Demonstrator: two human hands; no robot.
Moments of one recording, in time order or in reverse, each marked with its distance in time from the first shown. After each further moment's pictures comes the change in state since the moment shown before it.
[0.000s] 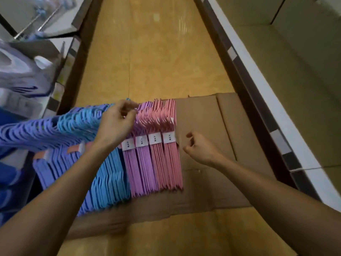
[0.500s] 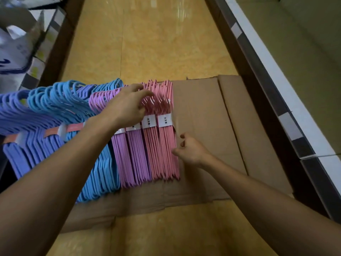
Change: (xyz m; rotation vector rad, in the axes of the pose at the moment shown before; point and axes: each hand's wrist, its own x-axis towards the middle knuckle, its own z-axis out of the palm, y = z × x) left_hand 0.020 -0.022 0.054 0.637 -0.335 0.213; right_hand 0.014 0.042 0.065 0.172 -0.172 0.096
